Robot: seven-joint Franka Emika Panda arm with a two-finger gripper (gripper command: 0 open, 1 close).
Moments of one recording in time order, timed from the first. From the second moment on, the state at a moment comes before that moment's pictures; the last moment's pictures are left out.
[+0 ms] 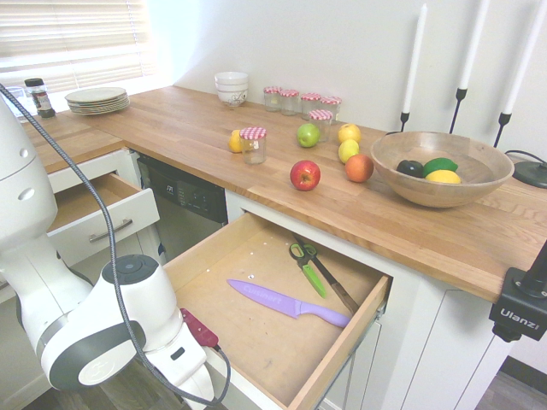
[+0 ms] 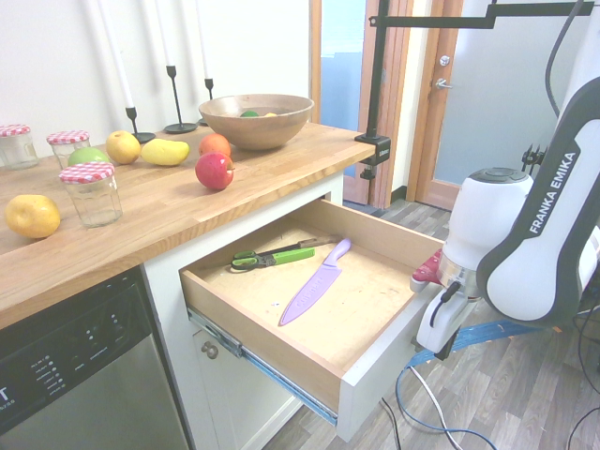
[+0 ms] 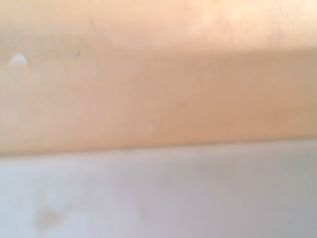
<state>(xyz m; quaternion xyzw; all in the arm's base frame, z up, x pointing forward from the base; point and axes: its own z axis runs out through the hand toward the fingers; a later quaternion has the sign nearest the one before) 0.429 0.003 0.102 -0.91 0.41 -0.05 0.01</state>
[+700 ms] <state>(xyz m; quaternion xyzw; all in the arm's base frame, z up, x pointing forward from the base) 0.476 0.003 0.105 -0.90 0.42 -0.09 0.03</state>
